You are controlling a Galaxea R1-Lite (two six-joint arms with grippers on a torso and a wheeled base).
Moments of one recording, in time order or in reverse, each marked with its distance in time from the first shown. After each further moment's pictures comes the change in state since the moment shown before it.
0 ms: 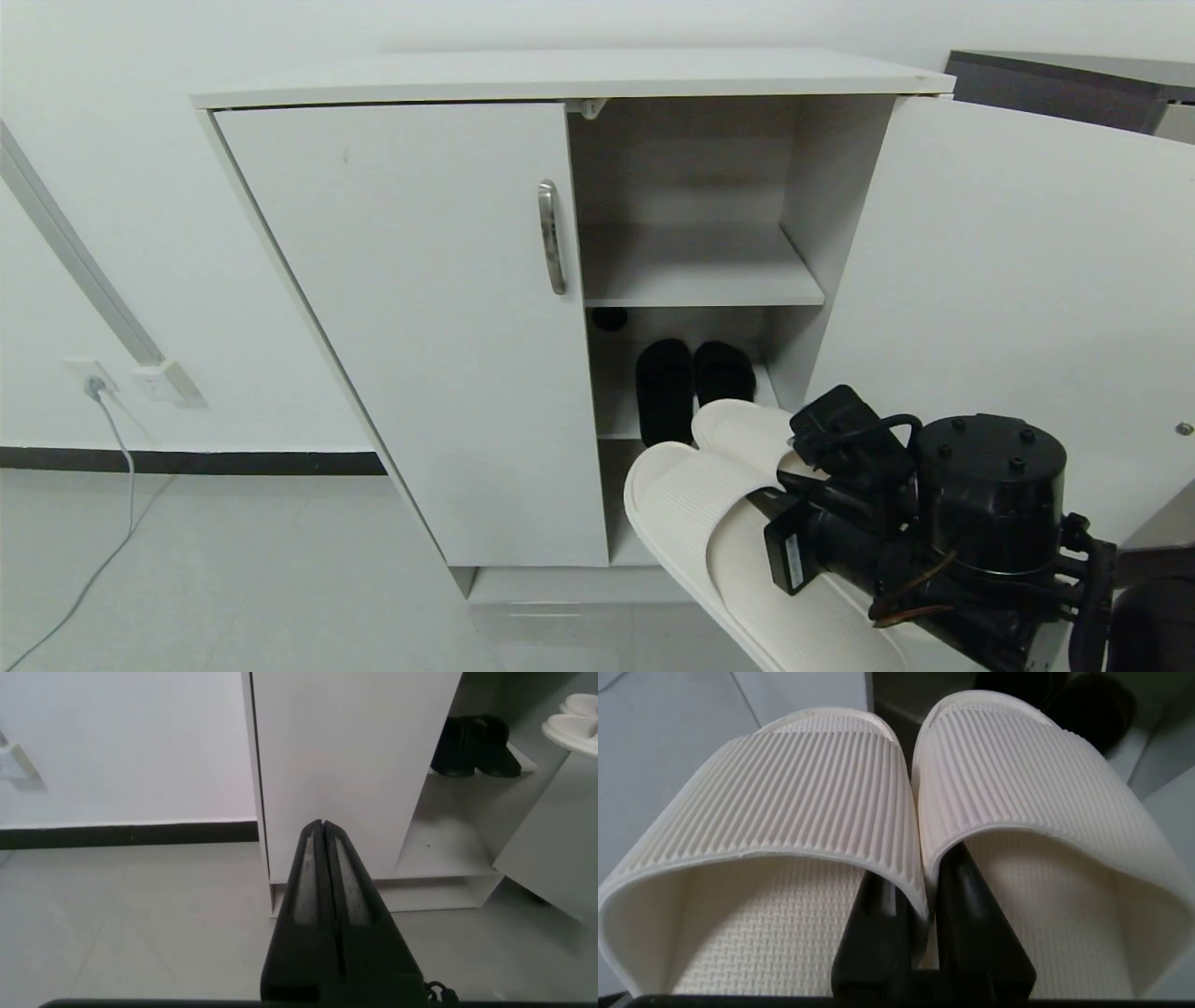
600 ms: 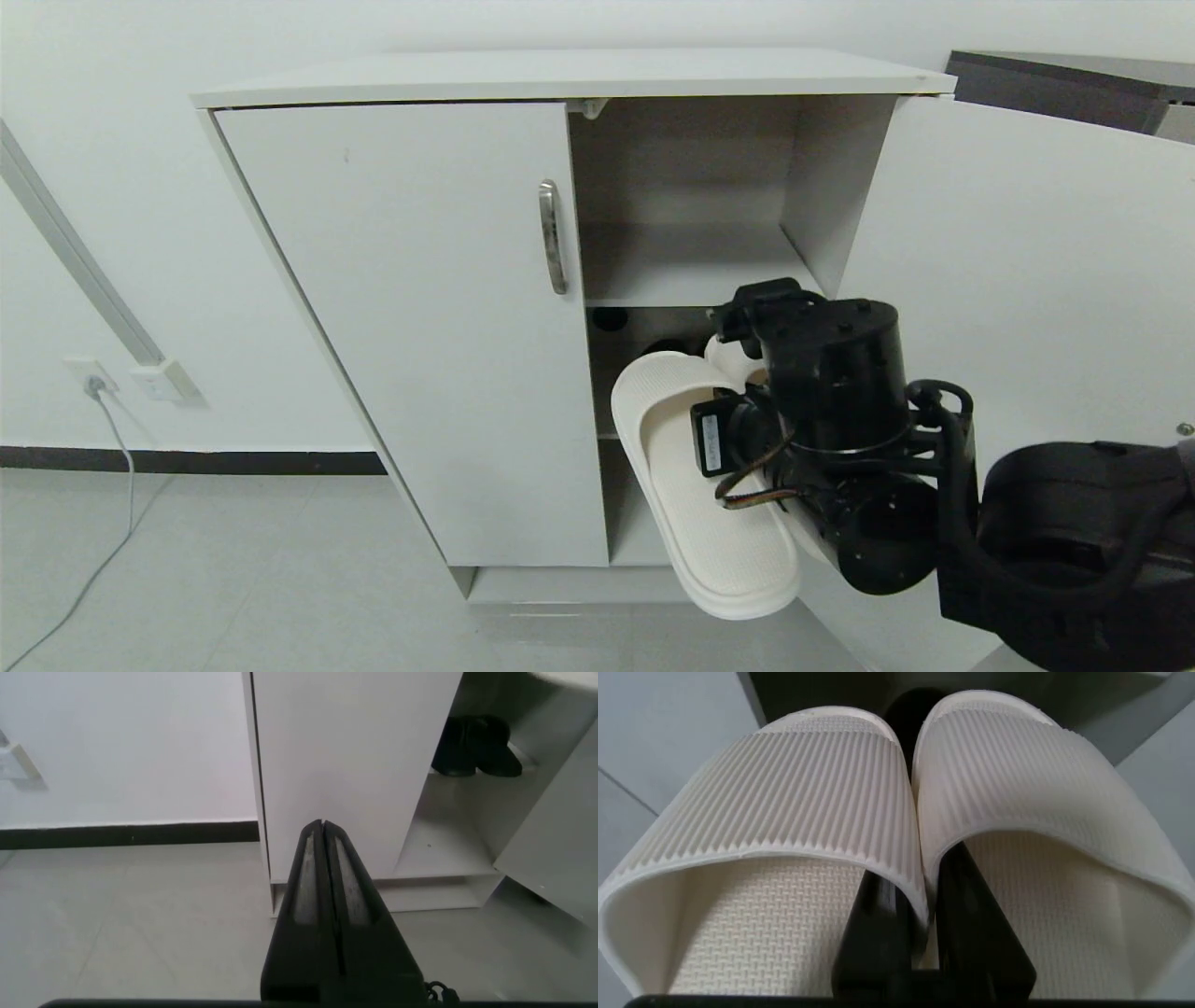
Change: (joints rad) left arm 0.000 0.000 0.000 0.000 -0.001 0.001; right arm 0.113 0.084 -0.528 0.499 -0.469 0.177
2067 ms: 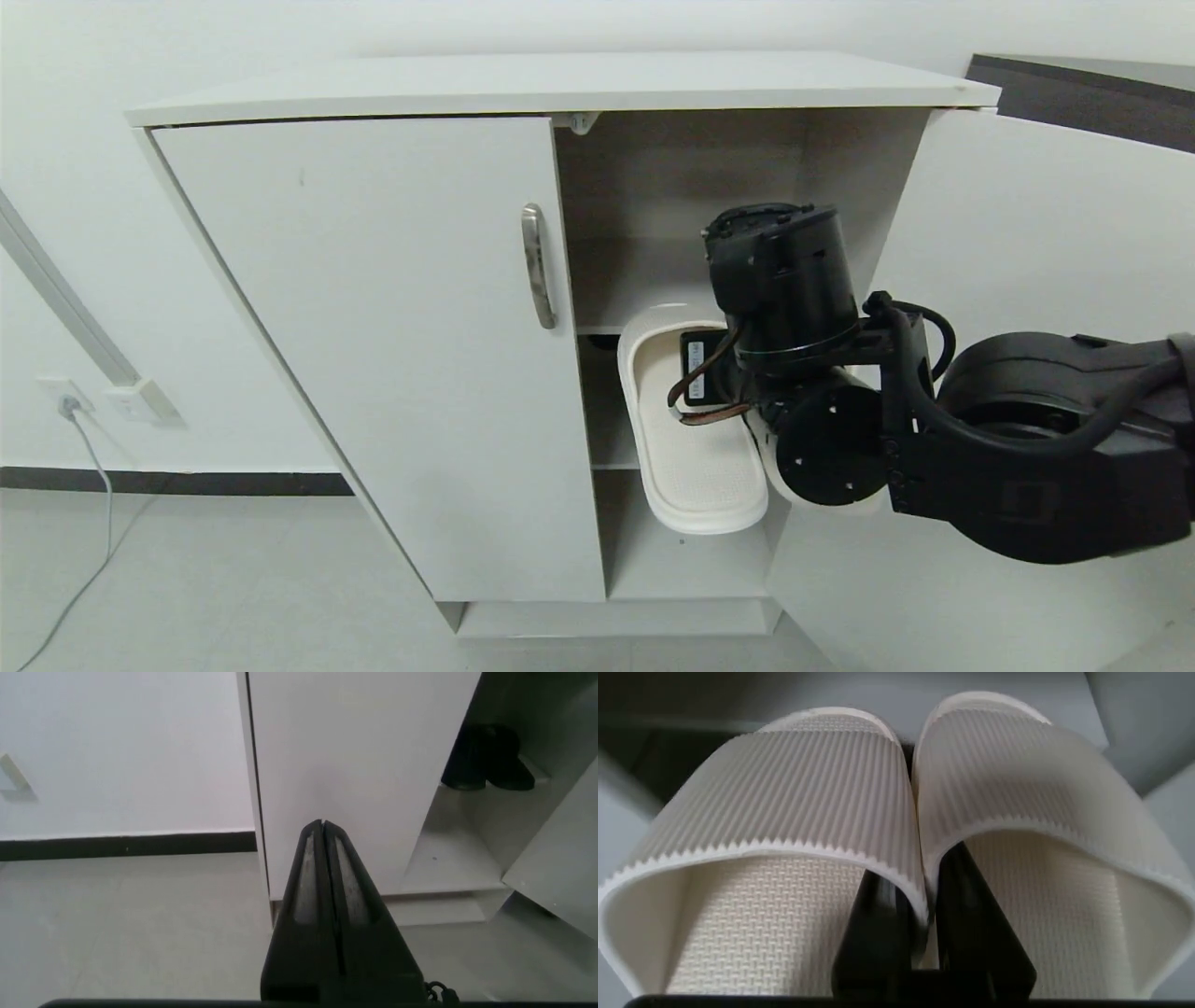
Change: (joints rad) left arm 0.000 0.000 0.000 0.000 0.000 0.000; right arm -0.001 0.059 -0.287 0.265 -0.136 0.099
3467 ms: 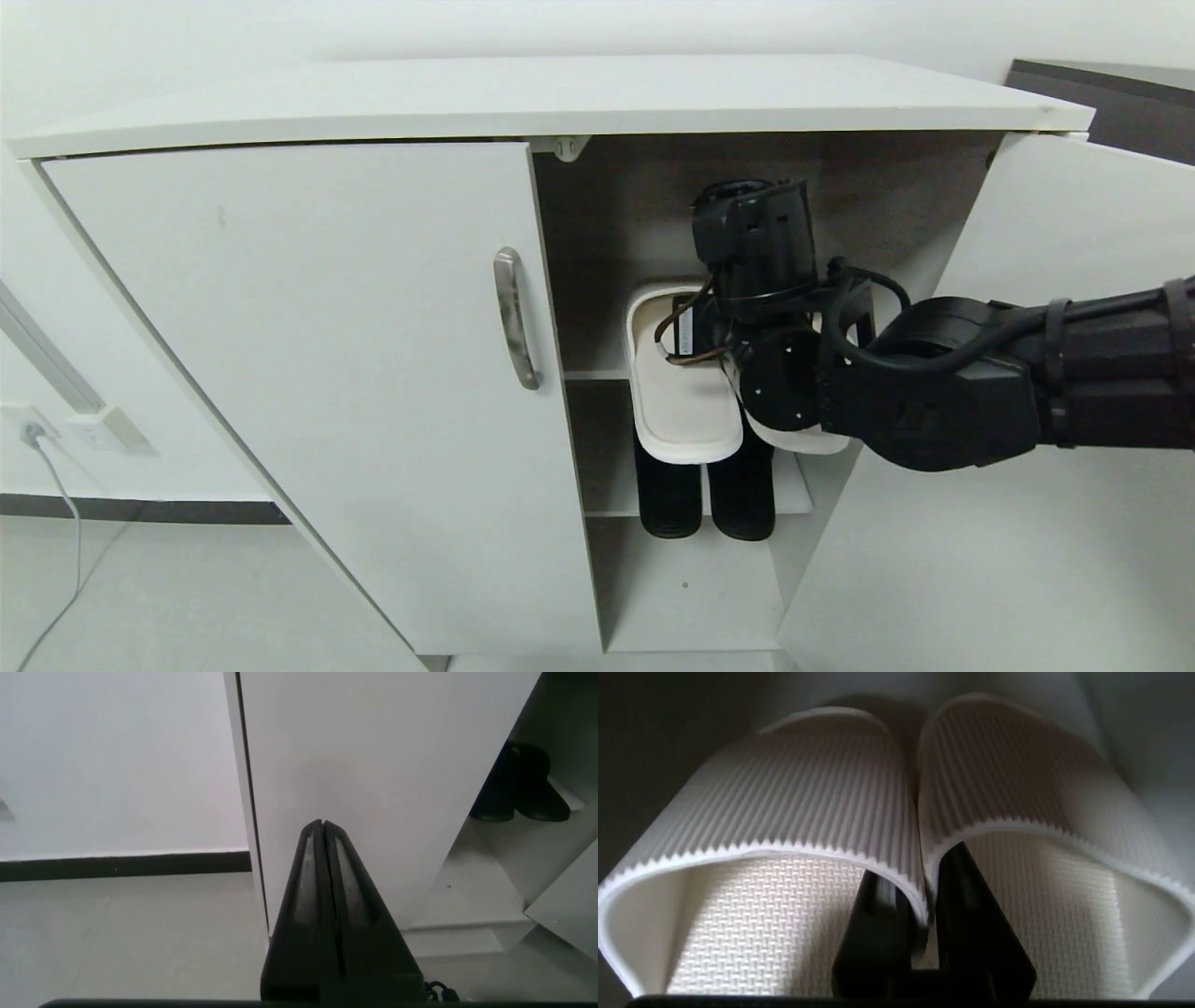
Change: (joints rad) left arm 0.000 0.000 0.000 0.000 0.001 -0.001; right arm -0.094 0.122 -0.188 -0.001 0.048 -0.061
